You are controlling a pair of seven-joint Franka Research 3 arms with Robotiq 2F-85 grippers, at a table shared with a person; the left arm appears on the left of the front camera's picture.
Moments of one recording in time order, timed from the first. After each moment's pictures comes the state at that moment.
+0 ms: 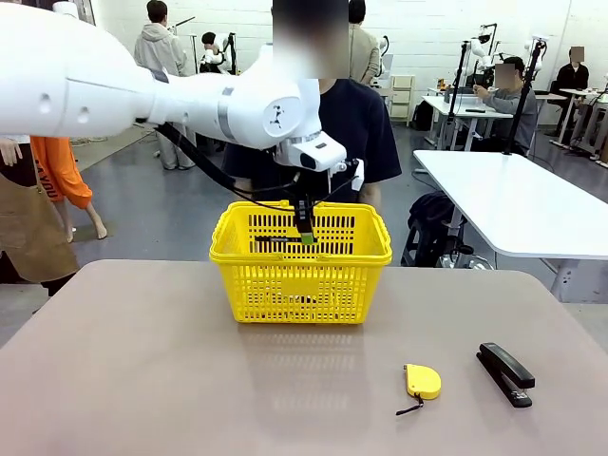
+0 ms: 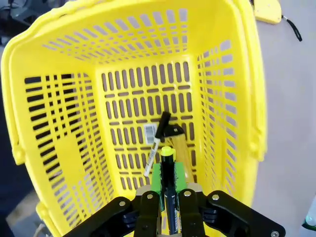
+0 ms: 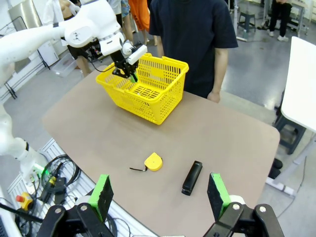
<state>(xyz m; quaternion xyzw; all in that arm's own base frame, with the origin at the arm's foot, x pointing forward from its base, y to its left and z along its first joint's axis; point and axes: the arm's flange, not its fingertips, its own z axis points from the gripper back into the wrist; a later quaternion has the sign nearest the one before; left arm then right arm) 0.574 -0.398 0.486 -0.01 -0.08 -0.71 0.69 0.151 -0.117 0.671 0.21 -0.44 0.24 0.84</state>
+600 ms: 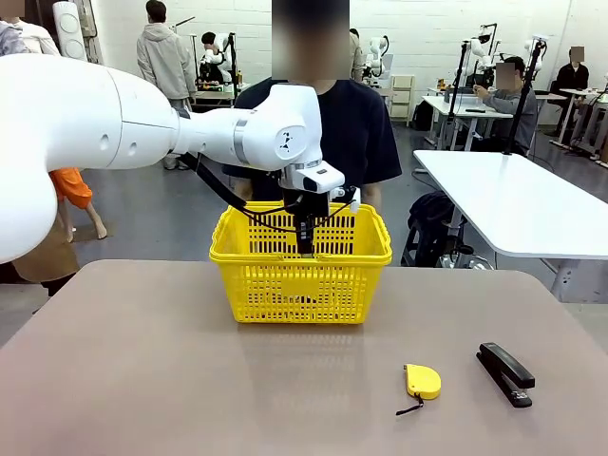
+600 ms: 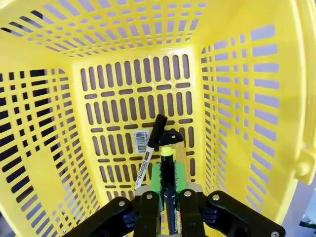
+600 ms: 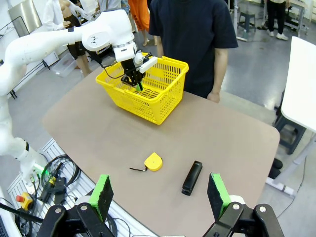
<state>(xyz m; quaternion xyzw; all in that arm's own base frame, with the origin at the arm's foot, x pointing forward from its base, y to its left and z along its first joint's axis) 0.602 -0.400 0.436 -0.04 -0.03 -0.71 0.70 0.151 -0.117 0.672 0.21 -0.44 0.24 0.84</state>
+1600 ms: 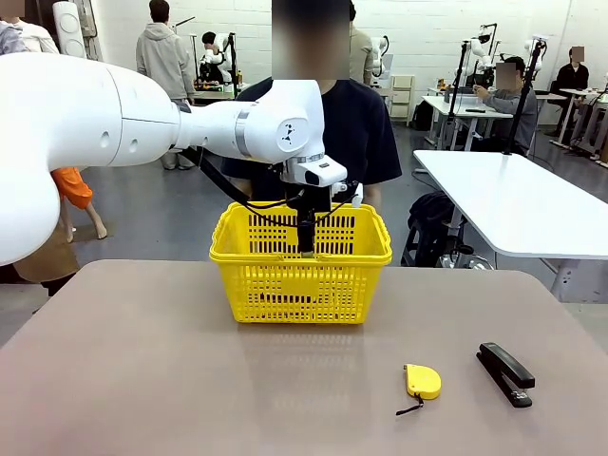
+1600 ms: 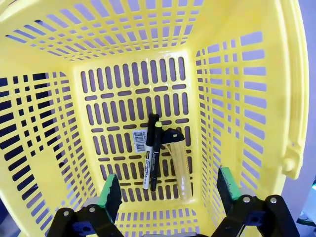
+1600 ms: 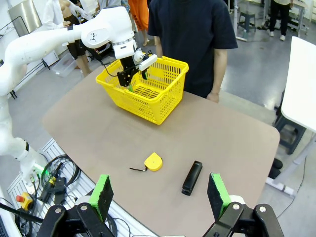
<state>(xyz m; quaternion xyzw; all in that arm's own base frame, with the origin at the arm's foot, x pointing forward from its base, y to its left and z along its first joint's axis) 0.602 -0.402 0.448 -0.04 -0.03 -0.71 0.70 0.151 -0.117 0.672 0.21 -0.44 0.24 0.84</state>
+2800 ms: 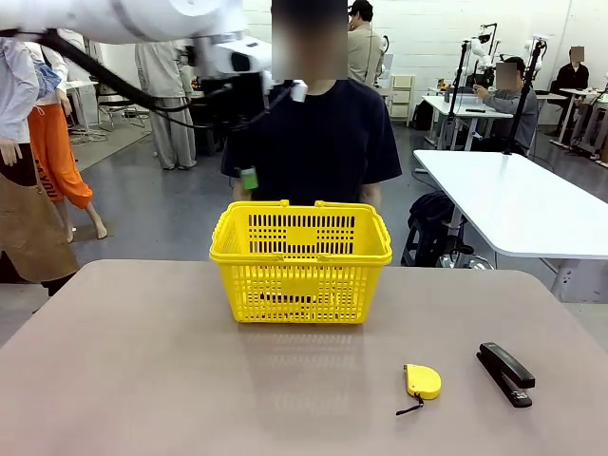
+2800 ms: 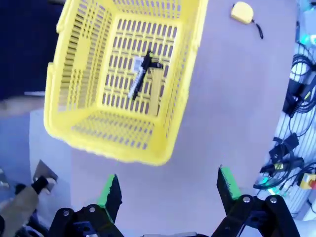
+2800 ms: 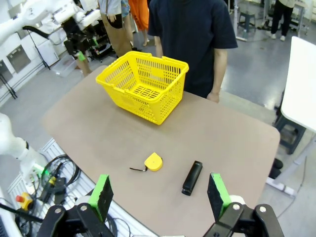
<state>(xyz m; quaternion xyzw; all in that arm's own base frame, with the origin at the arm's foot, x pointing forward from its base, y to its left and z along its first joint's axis) 0.487 -0.261 0.636 -0.02 -0.09 -0.58 0.81 0.151 -0.117 0.671 0.22 -0.44 0.24 0.84</state>
